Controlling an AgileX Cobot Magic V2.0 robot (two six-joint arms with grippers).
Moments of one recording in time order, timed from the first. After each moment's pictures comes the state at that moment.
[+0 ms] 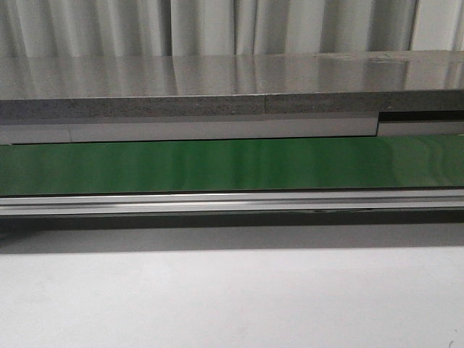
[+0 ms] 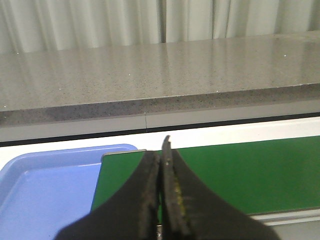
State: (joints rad) left arm -0.05 0.33 -0.25 -0.38 0.08 0.42; right arm -0.35 1.63 -1.27 0.28 0.68 -0.38
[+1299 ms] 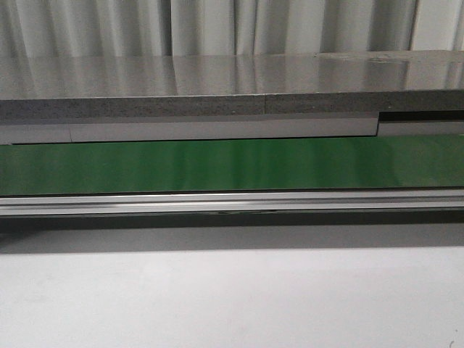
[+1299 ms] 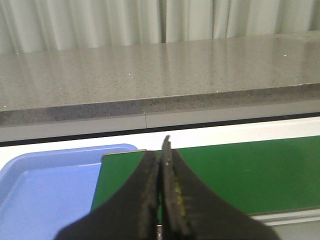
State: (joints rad) left arm -0.05 0.33 -0.25 -0.38 0.08 0.42; right arm -0.42 1.89 -1.27 0.20 0.60 -0.38
